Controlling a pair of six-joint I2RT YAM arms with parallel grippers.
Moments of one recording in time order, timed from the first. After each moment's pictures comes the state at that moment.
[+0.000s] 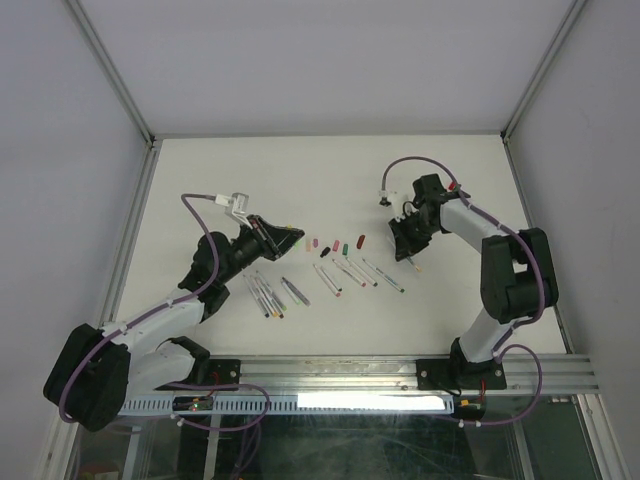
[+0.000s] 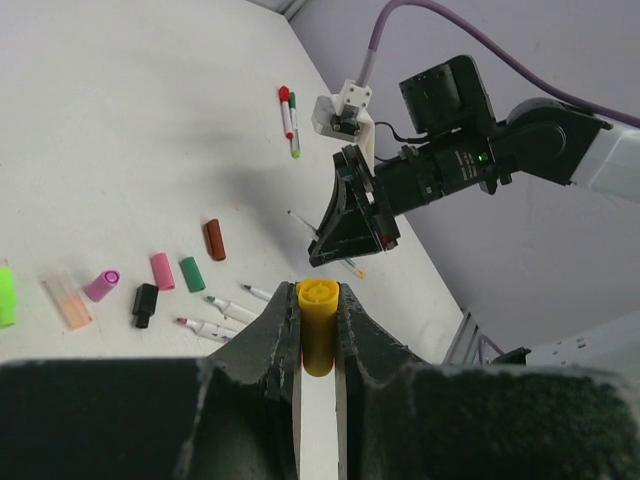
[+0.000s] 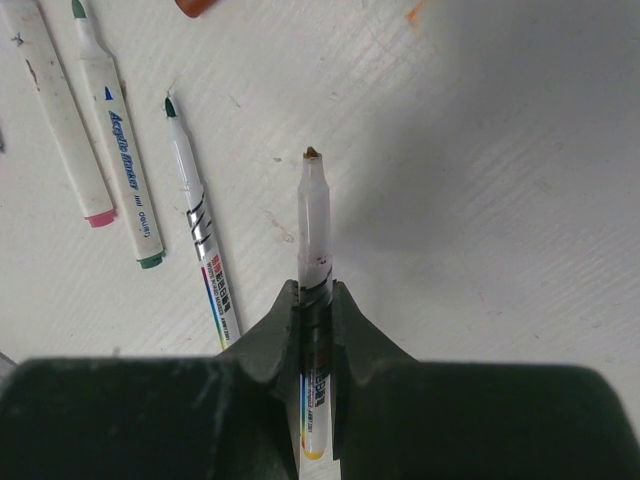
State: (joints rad) left arm -0.51 1.07 0.40 0.70 0.29 -0.79; right arm 0.24 1.68 1.08 -0.71 -0.39 -0.41
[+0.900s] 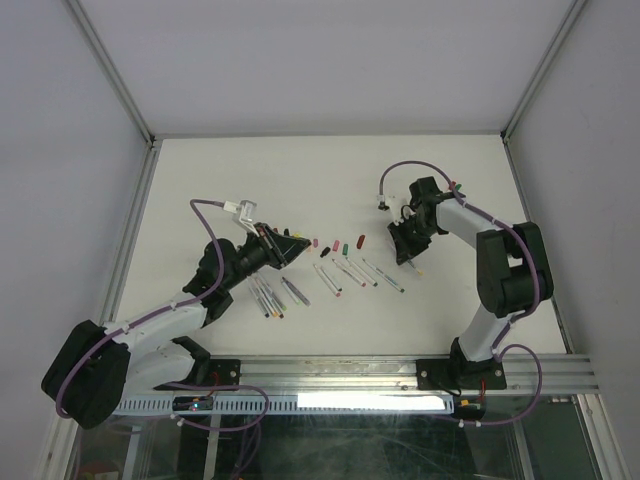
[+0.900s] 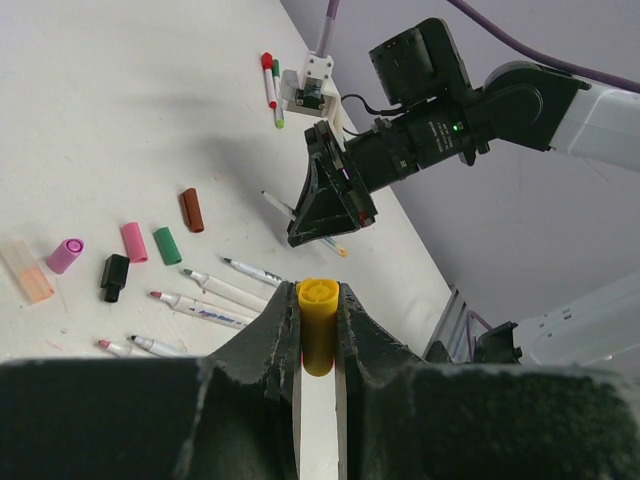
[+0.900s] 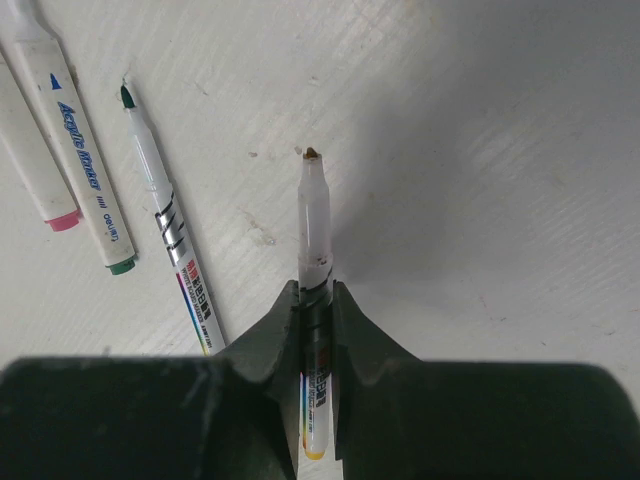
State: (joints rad) left arm -0.59 1.07 0.35 0.73 0.26 -0.81; right arm 0.25 1.73 1.08 -0.72 -0.35 -0.41
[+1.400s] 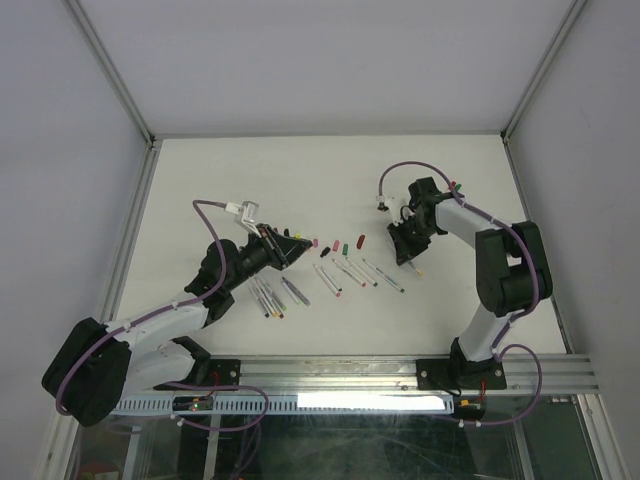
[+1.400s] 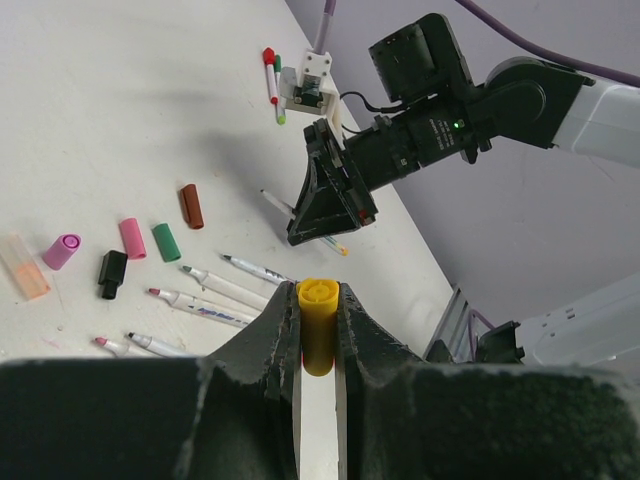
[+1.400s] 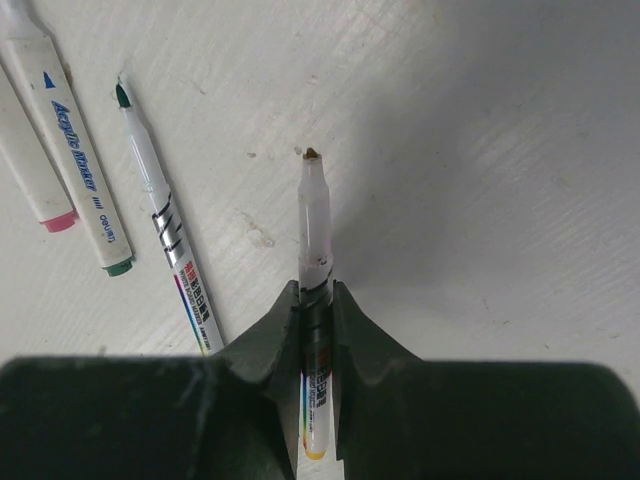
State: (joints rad) left arm -0.61 1.08 0.35 0.73 0.25 -0.81; right arm 0.25 1.73 1.08 -0.72 -0.34 -0.41
